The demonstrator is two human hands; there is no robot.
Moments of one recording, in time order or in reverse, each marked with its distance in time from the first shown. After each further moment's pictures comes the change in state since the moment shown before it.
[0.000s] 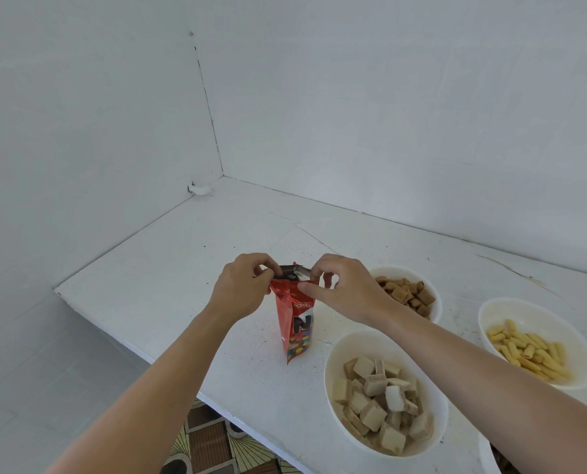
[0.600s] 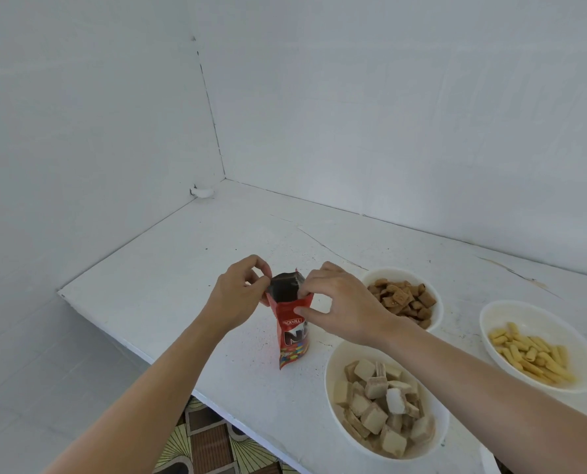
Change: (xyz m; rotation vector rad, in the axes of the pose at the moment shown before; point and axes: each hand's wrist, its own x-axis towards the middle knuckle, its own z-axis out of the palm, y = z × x) left_hand -0.013 -0.007 -0.005 -0.094 0.001 -0.019; right_hand -0.014 -0.006 0.008 -0.192 -0.067 -0.315
